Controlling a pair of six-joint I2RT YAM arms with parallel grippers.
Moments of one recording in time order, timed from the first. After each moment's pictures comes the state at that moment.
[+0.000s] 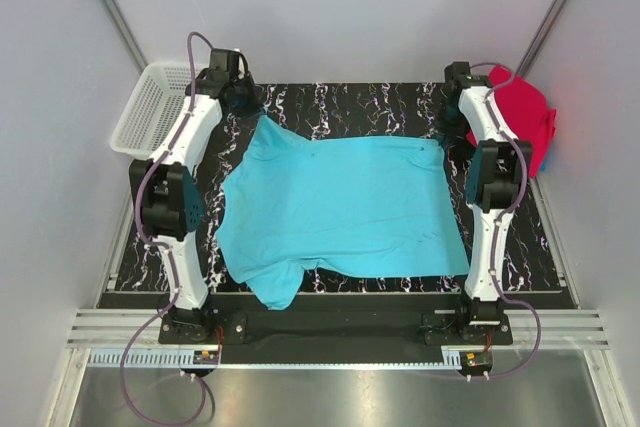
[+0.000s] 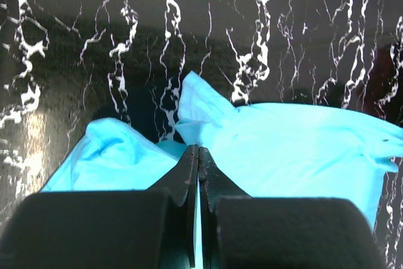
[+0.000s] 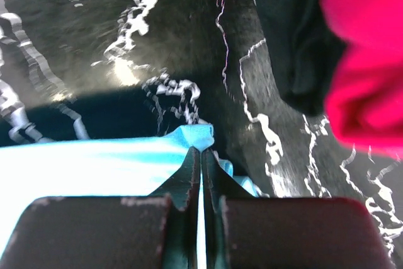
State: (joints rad) left arm -0.16 2.00 1.88 -0.66 0.15 -0.48; right arm 0.01 2.36 2.16 -1.05 0.12 0.36
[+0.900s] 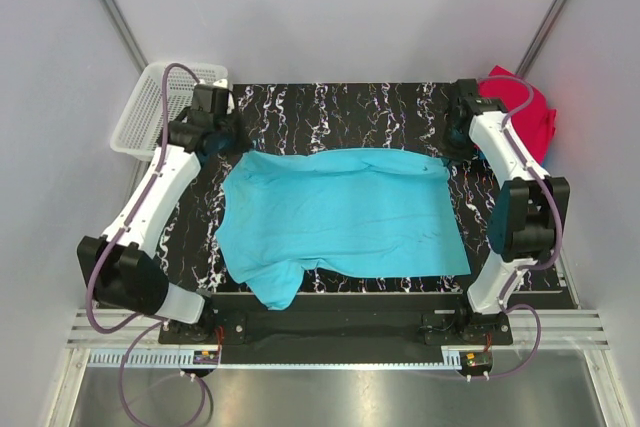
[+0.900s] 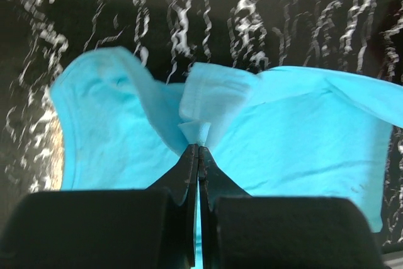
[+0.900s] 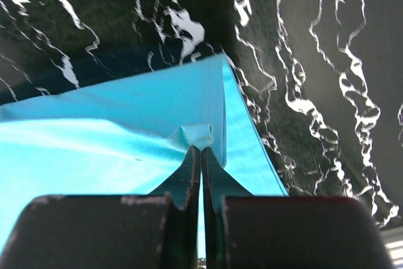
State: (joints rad) left arm -0.25 1.46 1.44 -0.73 0.04 -0.49; right arm 0.07 1.82 1.59 -0.97 0.17 0.41
